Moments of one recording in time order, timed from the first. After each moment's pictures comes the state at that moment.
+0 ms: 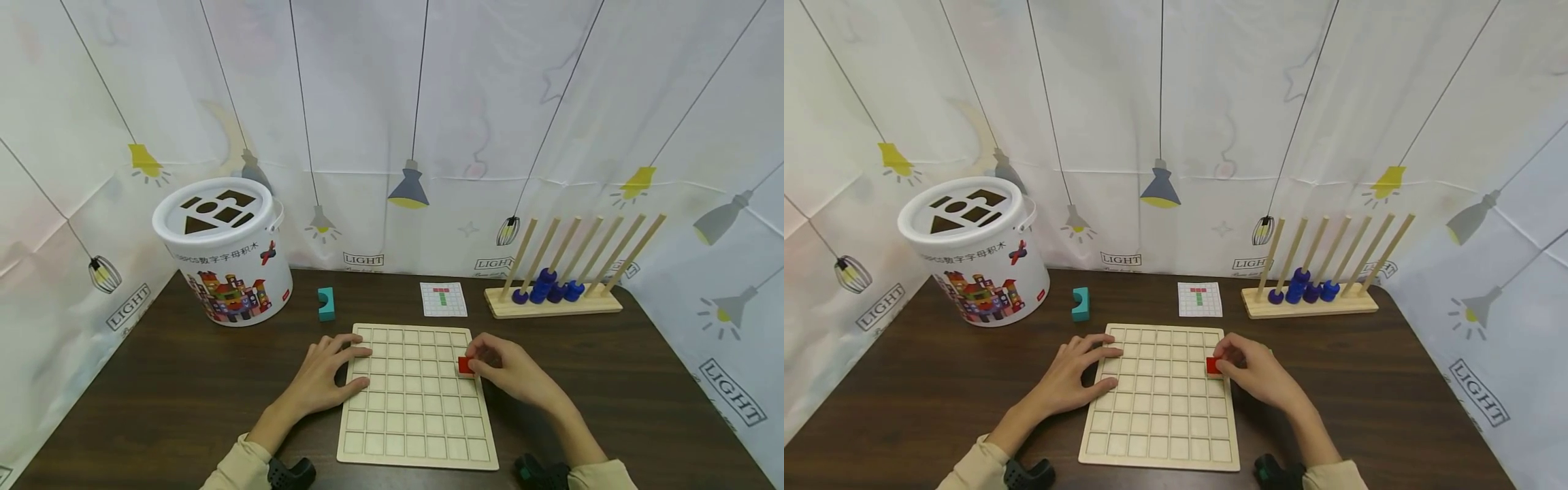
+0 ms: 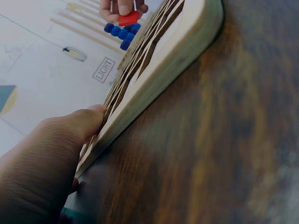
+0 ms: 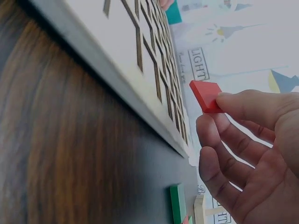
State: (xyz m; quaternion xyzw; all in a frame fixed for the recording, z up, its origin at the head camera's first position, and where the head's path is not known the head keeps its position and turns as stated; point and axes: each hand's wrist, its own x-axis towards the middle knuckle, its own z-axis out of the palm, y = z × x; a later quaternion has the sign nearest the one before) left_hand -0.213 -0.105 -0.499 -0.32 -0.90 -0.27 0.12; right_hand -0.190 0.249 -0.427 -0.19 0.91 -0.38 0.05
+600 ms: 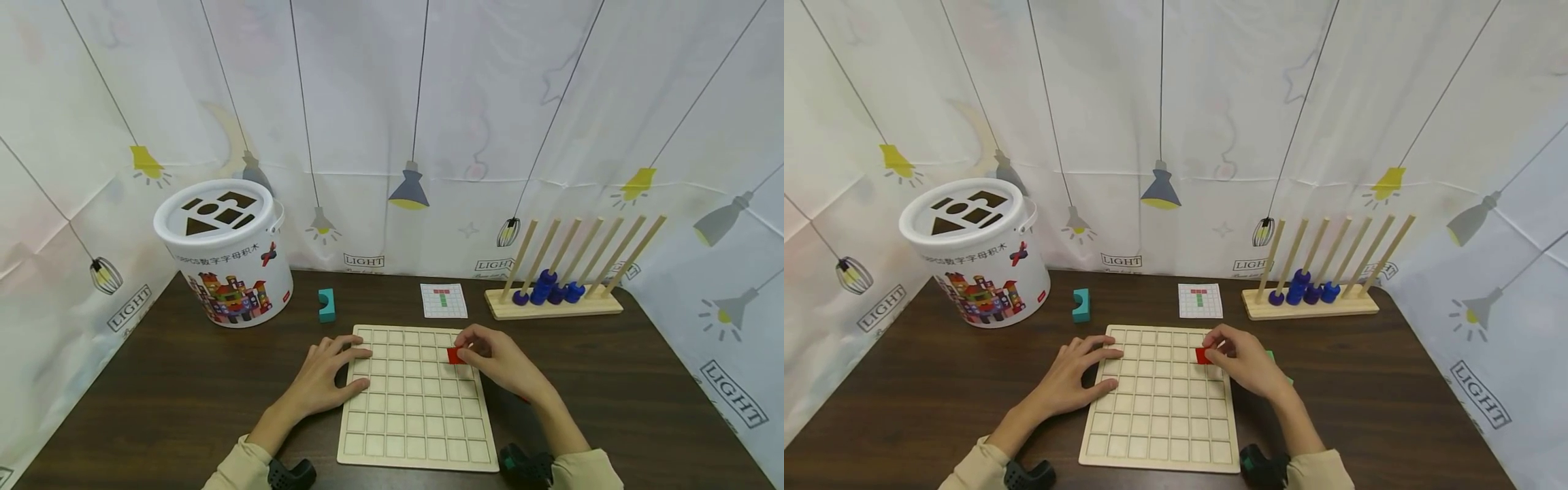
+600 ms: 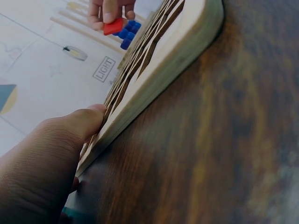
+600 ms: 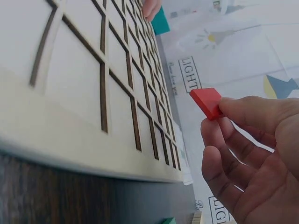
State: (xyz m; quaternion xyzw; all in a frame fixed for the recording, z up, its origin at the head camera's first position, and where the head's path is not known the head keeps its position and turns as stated) left_hand -0.213 -0.105 -0.500 -0.31 -0.91 -0.26 0.12; right_hand -0.202 0.235 -0.423 -0.18 0.89 -0.41 0.05
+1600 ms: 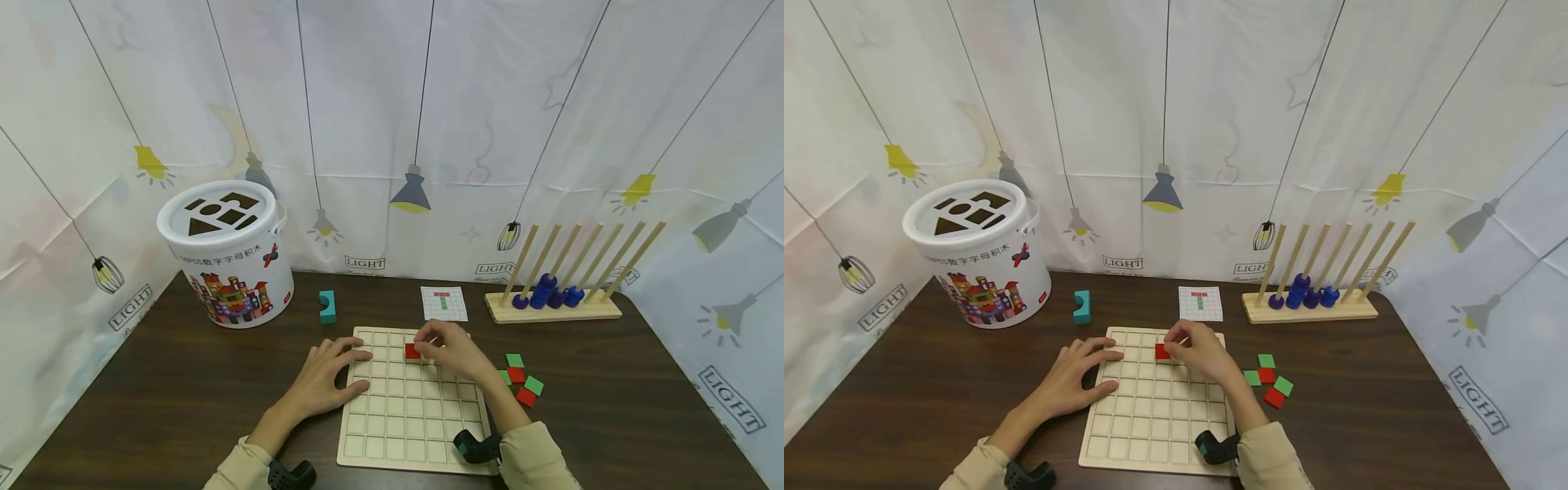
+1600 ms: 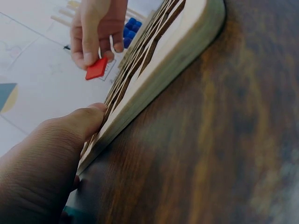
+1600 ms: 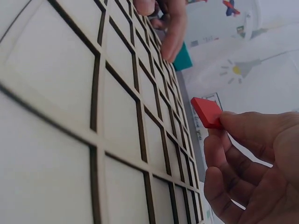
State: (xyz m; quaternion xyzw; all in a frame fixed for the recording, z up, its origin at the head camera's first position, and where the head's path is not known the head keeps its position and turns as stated) left_hand -0.214 -0.104 -0.500 -0.32 -0.90 -0.27 0.12; right_hand -0.230 0.173 -0.432 -0.20 0.88 -0.43 0.06
